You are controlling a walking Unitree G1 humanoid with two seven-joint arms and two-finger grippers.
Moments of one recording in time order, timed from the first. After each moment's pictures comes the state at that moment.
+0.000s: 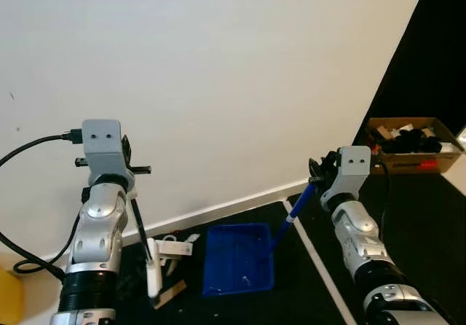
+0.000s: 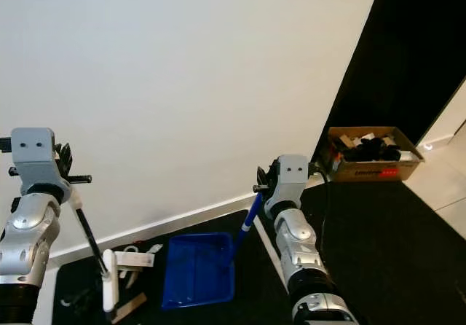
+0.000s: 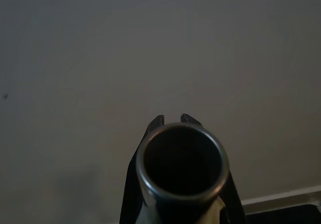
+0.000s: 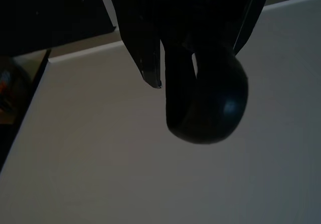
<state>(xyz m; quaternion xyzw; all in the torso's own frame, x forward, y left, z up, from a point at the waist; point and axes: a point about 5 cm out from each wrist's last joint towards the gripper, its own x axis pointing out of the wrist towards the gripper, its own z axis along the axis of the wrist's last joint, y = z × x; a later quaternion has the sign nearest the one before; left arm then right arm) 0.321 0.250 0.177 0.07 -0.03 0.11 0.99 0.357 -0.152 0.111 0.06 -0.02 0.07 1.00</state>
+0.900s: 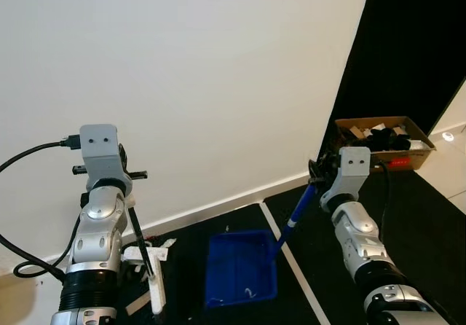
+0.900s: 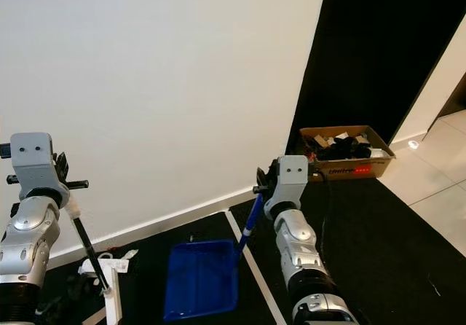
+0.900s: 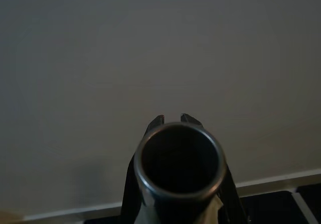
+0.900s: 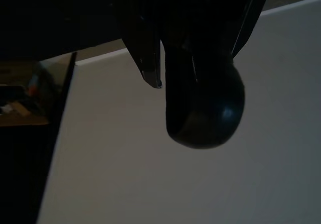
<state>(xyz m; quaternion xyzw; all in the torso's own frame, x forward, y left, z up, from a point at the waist) 0.321 0.257 0.169 0.06 0.00 0.15 0.99 0.356 -0.150 0.108 0.06 -0.02 0.08 0.99</state>
